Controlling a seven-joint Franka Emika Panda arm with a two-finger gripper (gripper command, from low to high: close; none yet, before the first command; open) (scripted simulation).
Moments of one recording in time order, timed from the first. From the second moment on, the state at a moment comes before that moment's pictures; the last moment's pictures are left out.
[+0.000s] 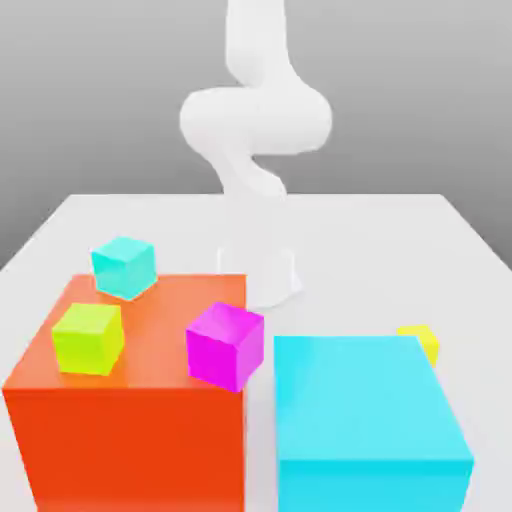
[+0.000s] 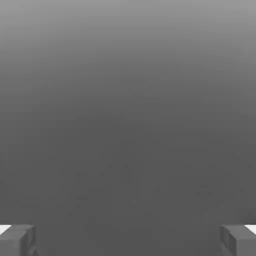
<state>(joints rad) 0.07 -0.73 0.02 -2.36 0.00 2.35 0.72</state>
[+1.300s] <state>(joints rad) 0.75 0.05 0.12 -2.90 -0.04 2.95 -0.01</state>
